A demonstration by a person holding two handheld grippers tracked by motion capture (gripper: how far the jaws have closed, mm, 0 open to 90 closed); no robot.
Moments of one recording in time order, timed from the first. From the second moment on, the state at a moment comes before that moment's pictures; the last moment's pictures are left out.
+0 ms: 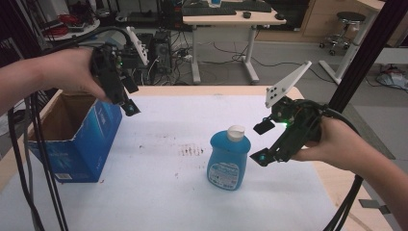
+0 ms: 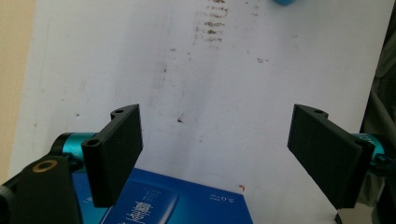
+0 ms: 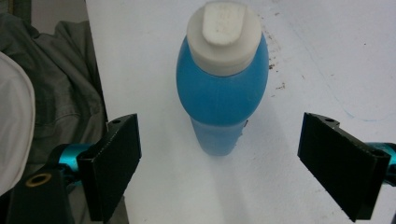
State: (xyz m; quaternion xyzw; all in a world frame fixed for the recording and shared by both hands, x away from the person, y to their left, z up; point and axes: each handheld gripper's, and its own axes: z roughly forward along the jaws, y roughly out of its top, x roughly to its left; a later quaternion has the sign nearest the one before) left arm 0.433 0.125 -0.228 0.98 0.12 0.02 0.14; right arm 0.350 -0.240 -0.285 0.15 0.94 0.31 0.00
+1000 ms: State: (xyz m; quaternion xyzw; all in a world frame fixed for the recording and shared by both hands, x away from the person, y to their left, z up) left arm 0.430 0.121 -0.229 0.98 0.12 0.02 0.14; right arm 0.364 -0.232 -0.341 0.18 0.92 0.34 0.00
